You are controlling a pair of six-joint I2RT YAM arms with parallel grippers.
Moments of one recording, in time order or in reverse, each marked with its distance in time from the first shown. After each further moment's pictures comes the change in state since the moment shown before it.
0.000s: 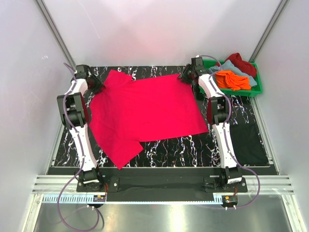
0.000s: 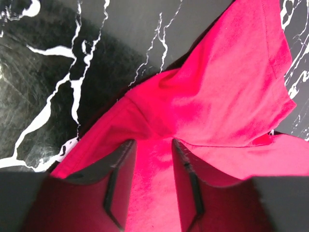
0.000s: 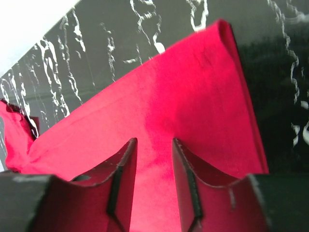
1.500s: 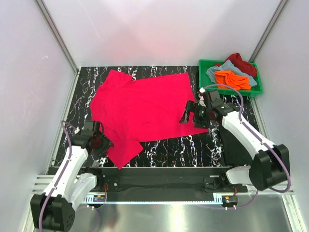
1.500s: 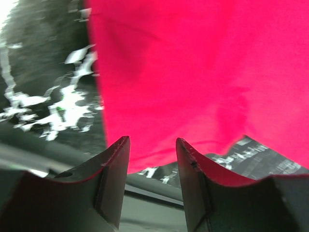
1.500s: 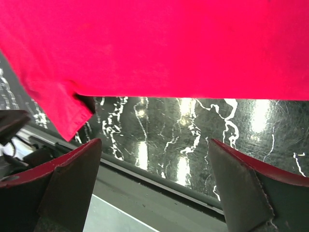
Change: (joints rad) left arm -0.322 -1.568 -1.352 -0.465 -0.235 -0.340; right arm 0.170 -1.413 -1.505 -0.161 -0.101 -0.195
